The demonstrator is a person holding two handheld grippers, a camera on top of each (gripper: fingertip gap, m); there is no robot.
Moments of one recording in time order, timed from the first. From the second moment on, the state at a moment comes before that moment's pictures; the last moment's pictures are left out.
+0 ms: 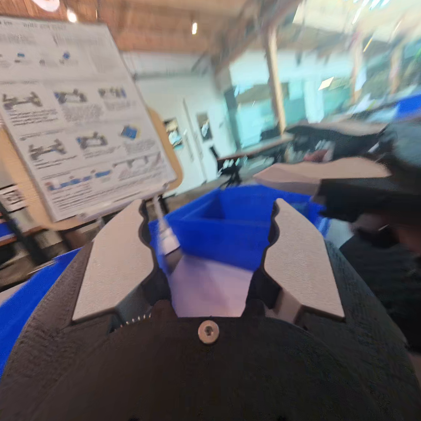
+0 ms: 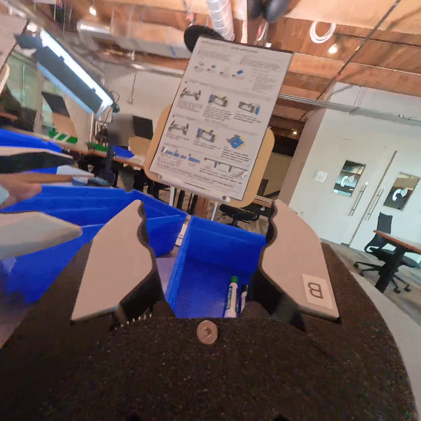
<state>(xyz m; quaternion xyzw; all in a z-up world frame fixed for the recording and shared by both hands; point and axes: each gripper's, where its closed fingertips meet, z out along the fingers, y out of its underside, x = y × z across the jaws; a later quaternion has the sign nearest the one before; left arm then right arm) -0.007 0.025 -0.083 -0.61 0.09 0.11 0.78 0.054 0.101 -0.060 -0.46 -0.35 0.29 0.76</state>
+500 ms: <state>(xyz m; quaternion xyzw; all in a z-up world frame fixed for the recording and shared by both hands) 0.092 0.073 -0.116 -0.66 0.14 0.02 0.74 0.156 0.256 -0.160 -0.68 -0.32 0.32 0.58</state>
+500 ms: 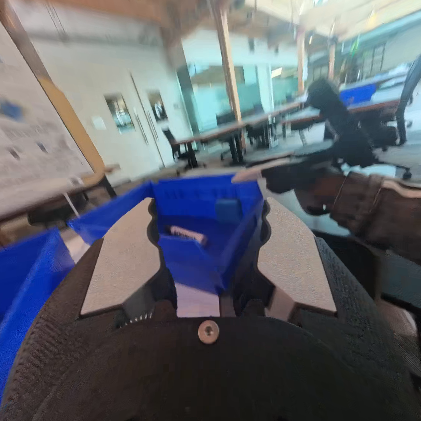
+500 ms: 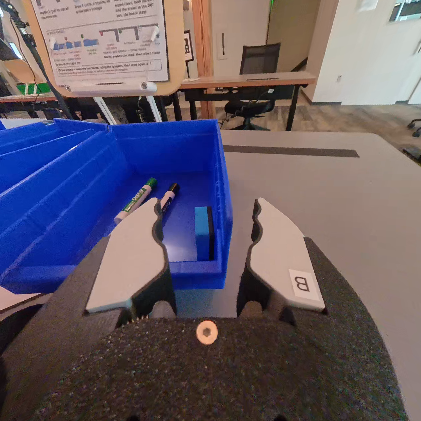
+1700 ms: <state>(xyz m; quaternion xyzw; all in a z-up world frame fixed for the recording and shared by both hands) -0.073 0.013 -0.042 -0.72 0.04 0.22 0.66 0.062 0.127 -0.016 -0.58 -0.41 0.11 0.70</state>
